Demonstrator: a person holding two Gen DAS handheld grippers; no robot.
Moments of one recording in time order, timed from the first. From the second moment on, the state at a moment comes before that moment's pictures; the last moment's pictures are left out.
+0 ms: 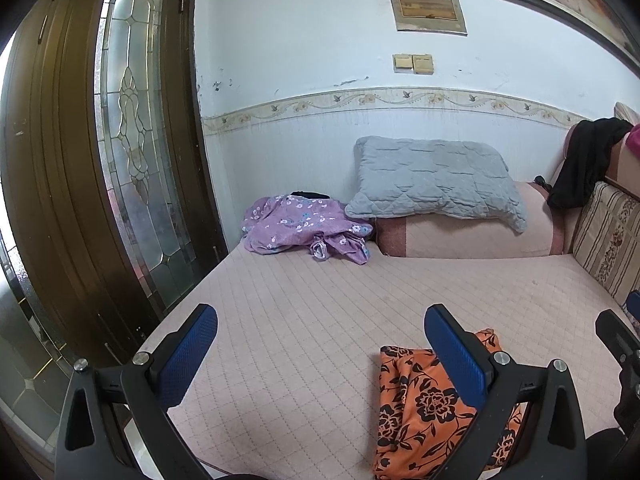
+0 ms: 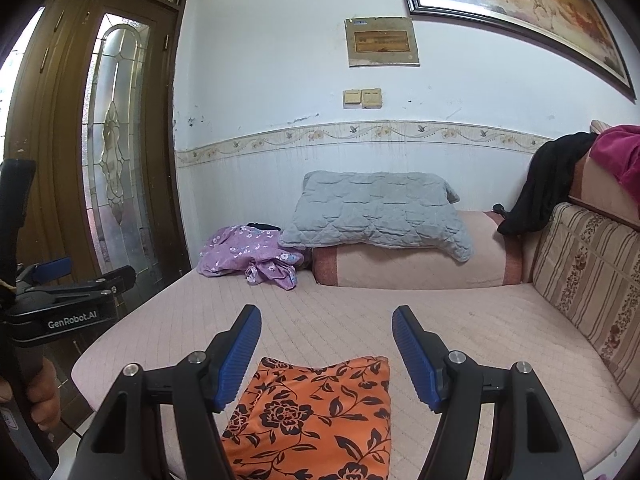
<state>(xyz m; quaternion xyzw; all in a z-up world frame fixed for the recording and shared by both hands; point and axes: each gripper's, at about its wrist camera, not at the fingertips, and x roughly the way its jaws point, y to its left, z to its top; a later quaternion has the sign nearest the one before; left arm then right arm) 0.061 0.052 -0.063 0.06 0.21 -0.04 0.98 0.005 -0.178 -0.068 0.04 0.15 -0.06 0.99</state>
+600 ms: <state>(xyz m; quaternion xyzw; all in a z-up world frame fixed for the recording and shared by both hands) 0.058 0.057 -0.064 0.06 0.22 -0.04 0.97 0.006 -0.171 -0.071 0.03 0.16 -0.06 0.99</state>
